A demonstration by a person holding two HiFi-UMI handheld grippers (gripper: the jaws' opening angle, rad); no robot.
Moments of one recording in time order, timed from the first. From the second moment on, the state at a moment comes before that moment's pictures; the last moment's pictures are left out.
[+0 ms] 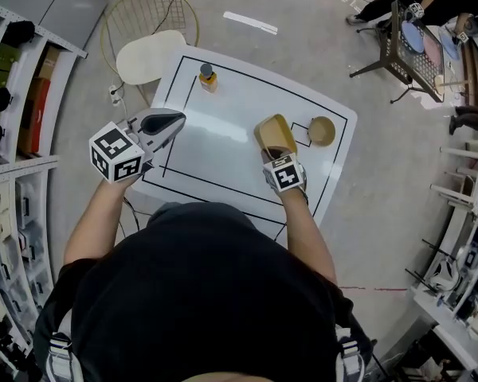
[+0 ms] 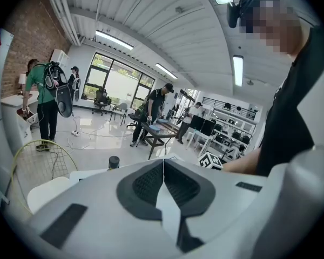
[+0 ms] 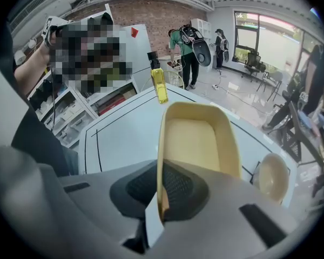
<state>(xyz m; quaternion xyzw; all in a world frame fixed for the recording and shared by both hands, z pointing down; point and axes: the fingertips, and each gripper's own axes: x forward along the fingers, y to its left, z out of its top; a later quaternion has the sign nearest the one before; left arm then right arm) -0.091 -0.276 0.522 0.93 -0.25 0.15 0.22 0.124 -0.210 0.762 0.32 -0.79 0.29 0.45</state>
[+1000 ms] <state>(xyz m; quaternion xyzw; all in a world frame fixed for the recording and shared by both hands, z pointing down) -0.090 -0.294 0.556 0.92 -0.25 0.16 0.25 0.120 -0.197 0.817 0.28 -0.76 0.27 0.52</state>
